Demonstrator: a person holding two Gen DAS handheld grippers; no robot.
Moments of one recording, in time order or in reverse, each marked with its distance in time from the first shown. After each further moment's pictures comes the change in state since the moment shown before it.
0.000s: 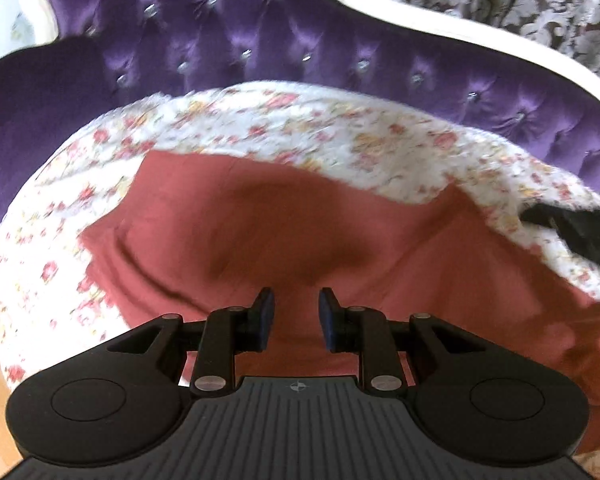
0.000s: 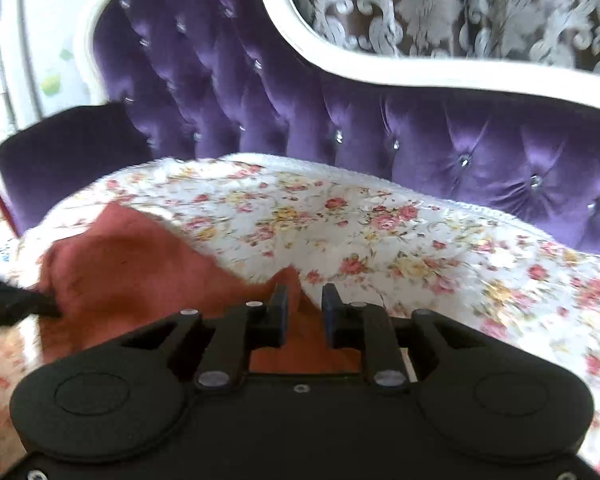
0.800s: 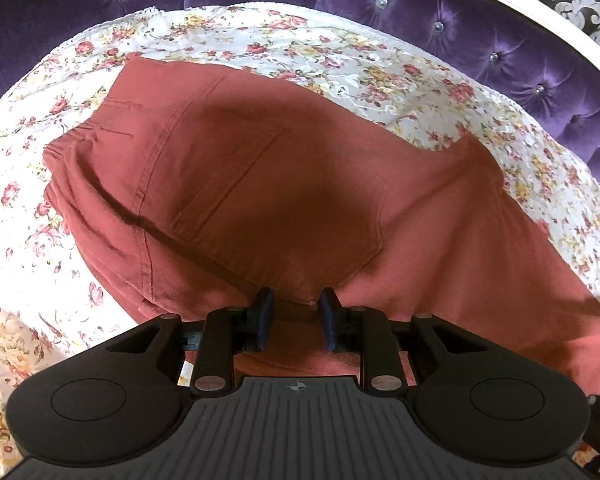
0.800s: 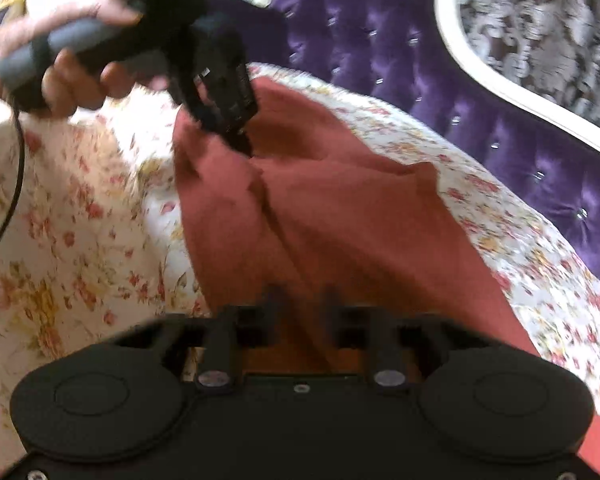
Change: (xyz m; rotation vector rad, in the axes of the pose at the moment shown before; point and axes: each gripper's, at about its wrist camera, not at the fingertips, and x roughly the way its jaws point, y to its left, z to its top) left arm 0.039 0.009 -0.013 -0.118 0.208 -0.050; right arm -0.042 0.085 -0.102 -0.430 0.067 0.050
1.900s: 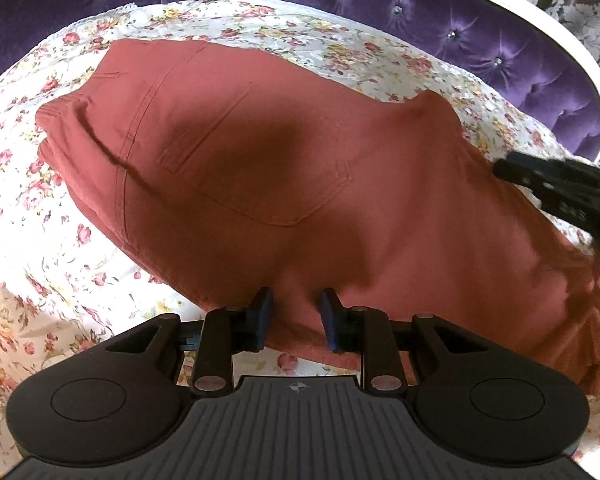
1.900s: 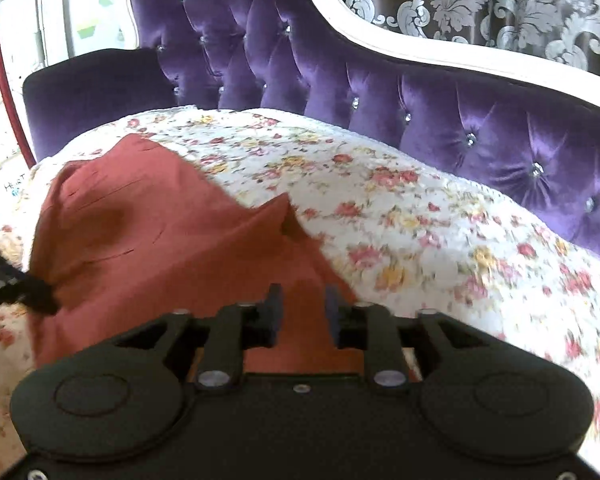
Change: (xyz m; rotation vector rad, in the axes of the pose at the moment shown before) left arm -0.014 0.001 -0.050 0.058 -0.029 -0.073; right arm 0.061 -0.132 0.035 0.279 0.016 -0.039
